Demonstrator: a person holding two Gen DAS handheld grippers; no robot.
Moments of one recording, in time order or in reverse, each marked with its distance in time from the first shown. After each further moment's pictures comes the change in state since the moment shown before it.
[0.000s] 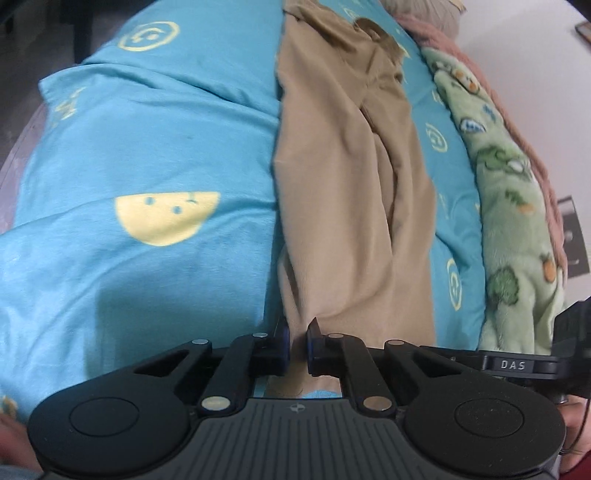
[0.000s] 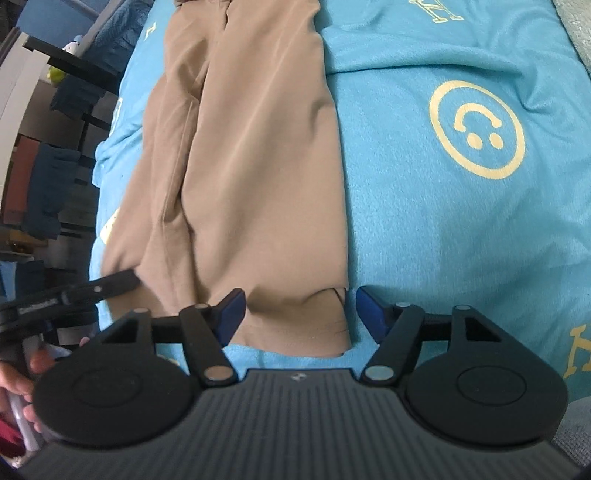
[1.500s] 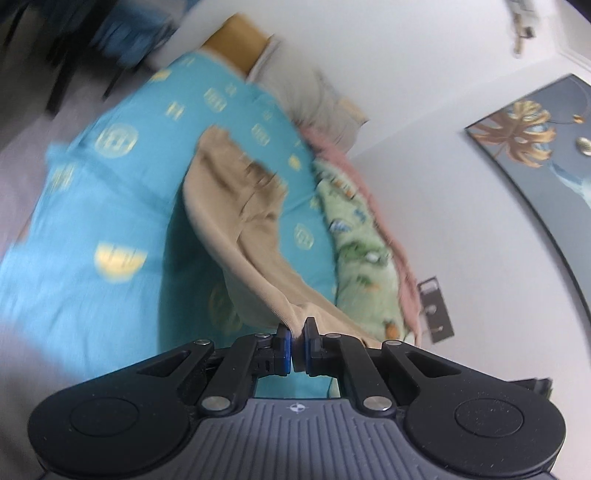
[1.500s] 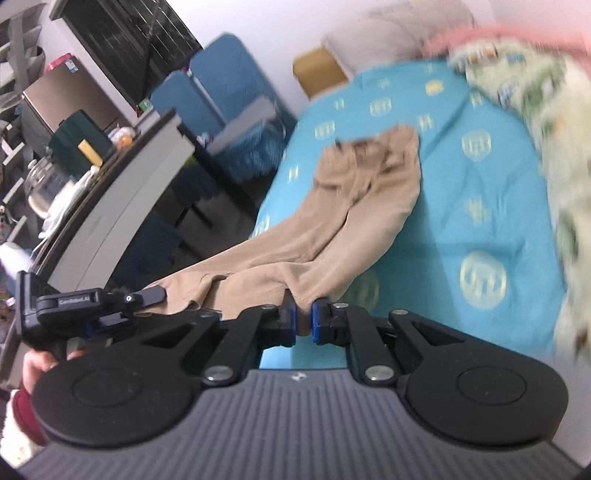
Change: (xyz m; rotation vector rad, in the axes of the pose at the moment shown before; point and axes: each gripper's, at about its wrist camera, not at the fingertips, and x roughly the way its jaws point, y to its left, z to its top) left arm -0.156 -0.028 -0.092 -0.055 -0.308 -0.344; right arm -0.208 0.033 -0.097 -0.202 -0.481 0.236
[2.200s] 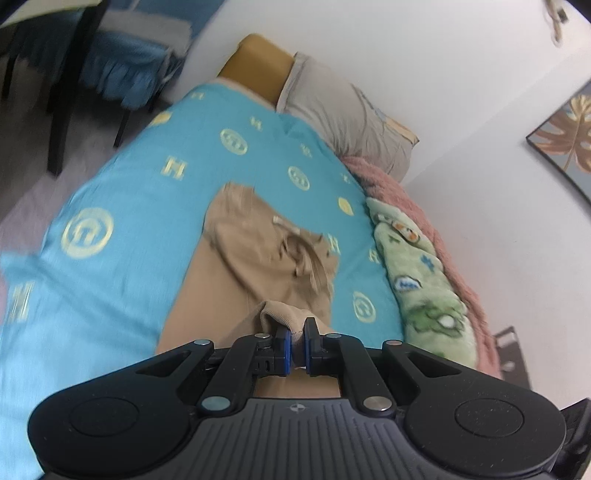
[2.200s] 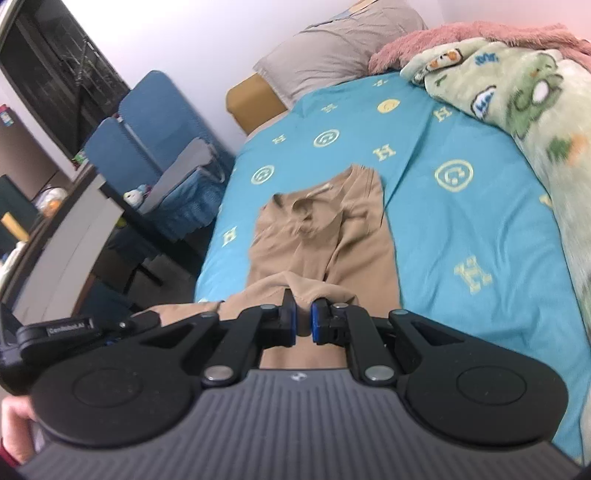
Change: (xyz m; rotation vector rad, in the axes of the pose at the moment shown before) left arm 0.175 -0.028 0.176 0.116 -0.124 0.204; right arm 0.150 -0.044 0.113 0.097 -0.139 -0.163
